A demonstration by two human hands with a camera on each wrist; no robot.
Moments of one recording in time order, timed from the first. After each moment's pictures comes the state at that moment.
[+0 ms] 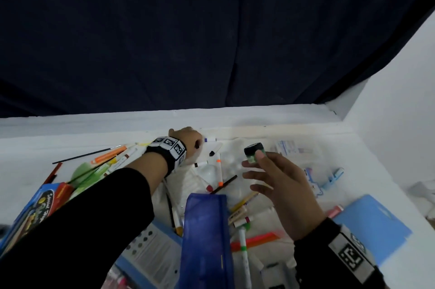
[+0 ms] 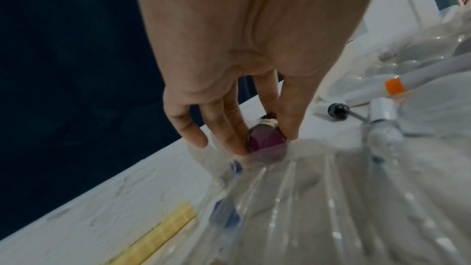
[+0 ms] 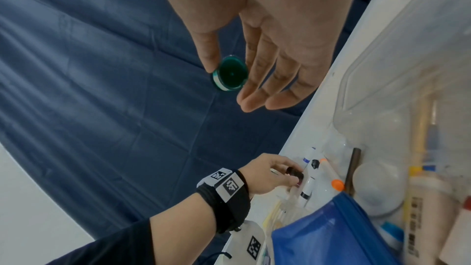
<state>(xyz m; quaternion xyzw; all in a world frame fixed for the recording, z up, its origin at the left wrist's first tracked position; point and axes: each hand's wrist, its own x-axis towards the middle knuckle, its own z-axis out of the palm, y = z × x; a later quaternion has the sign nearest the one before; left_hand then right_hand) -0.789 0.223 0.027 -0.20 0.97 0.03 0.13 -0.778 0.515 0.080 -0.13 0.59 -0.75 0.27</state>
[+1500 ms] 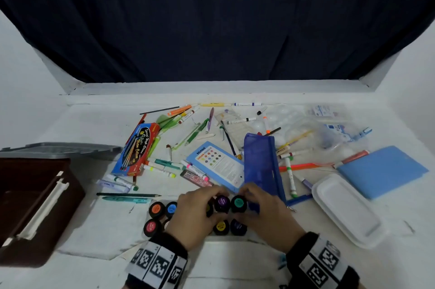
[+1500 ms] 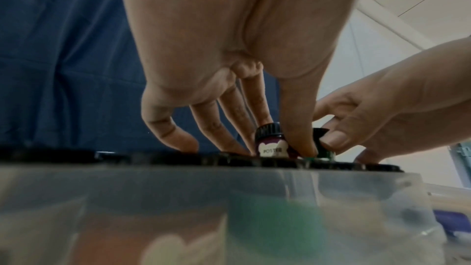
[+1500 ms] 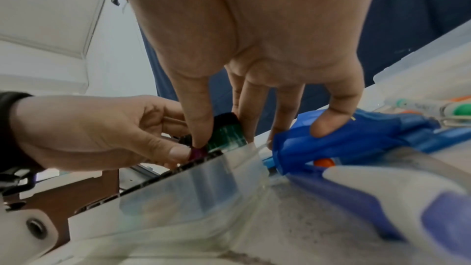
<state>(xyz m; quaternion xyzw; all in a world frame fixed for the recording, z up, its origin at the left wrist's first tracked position) -0.422 0.396 0.017 -0.22 0.92 0.31 -0.12 -0.559 0.545 0.020 -0.42 0.80 -0.34 0.24</state>
